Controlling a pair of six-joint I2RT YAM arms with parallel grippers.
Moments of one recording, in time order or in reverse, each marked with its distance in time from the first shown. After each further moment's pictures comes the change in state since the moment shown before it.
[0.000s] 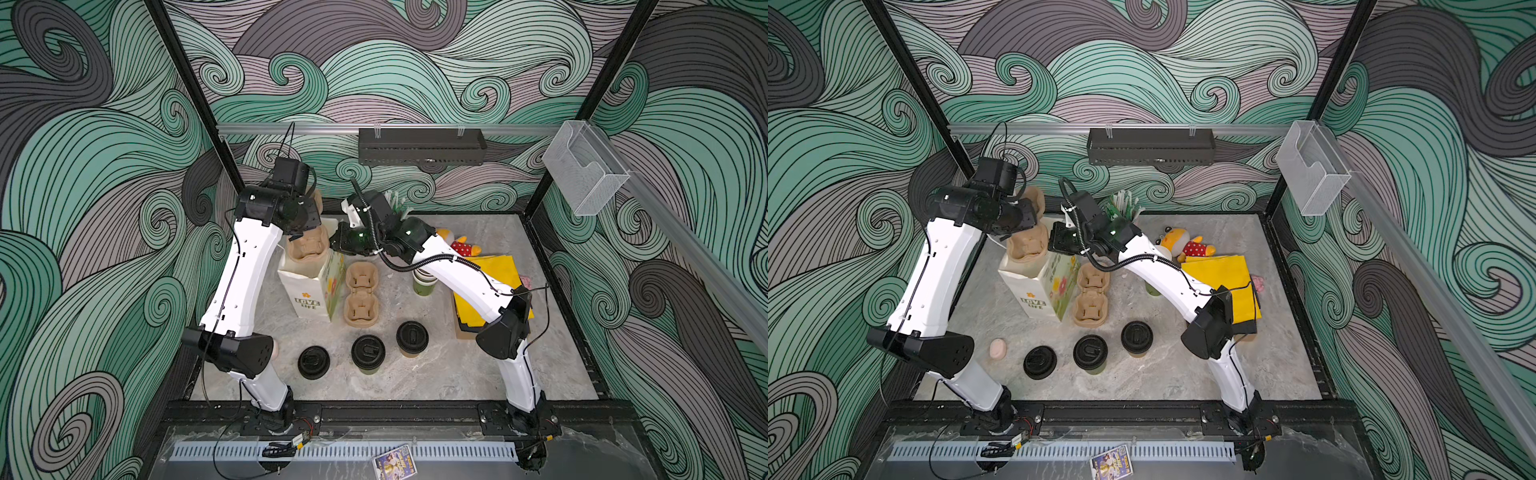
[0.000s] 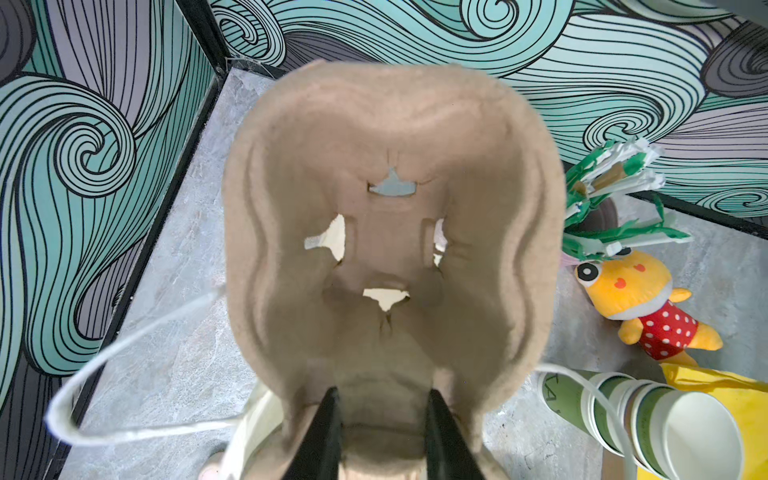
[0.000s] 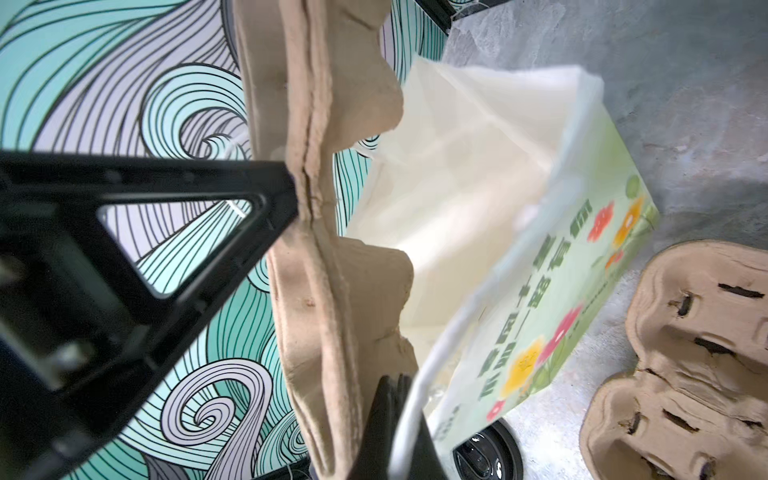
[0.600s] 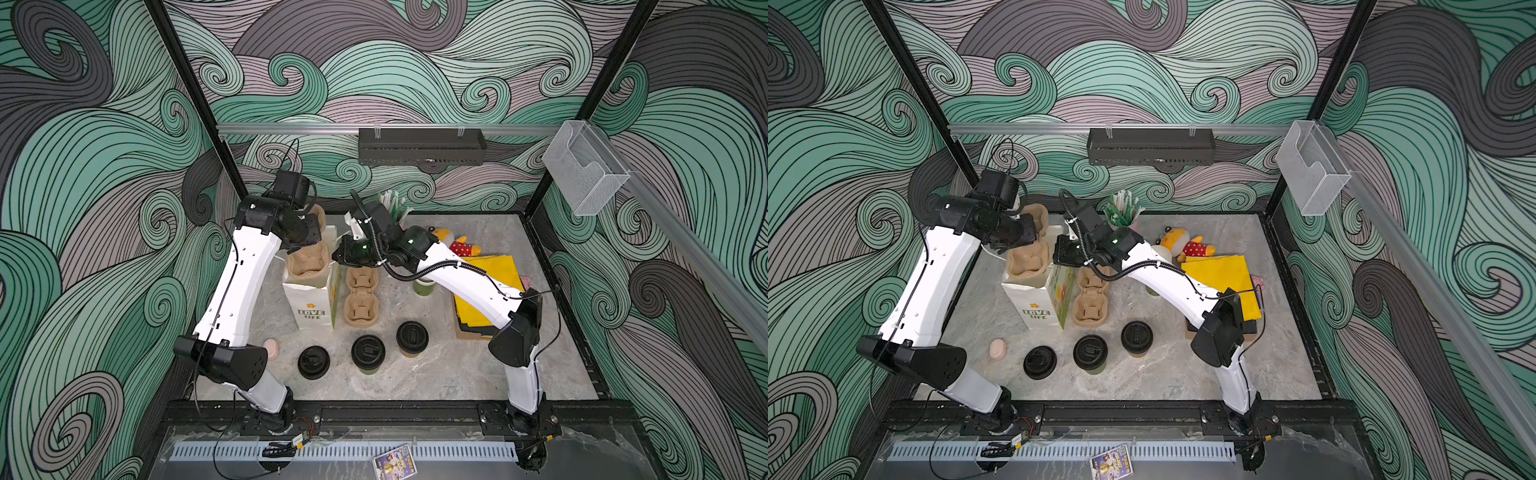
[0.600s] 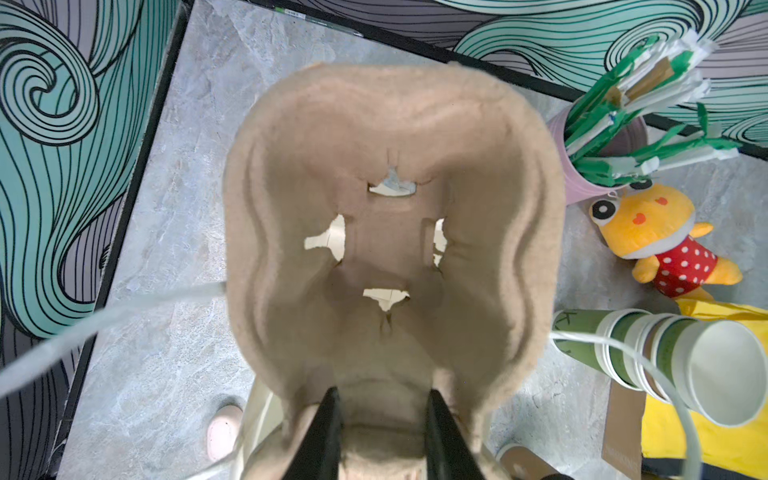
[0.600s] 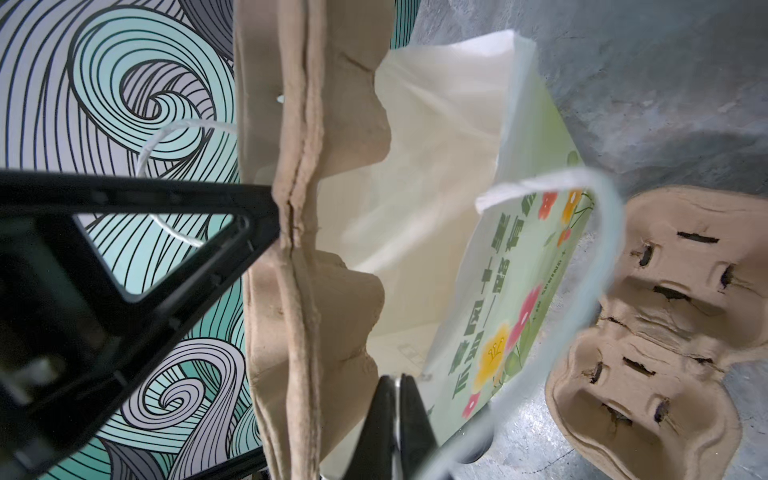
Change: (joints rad) left arm 0.000 -0.076 -0.161 -0.026 0.085 0.027; right arm 0.014 -0.090 -0.183 -0.003 0.034 -0.039
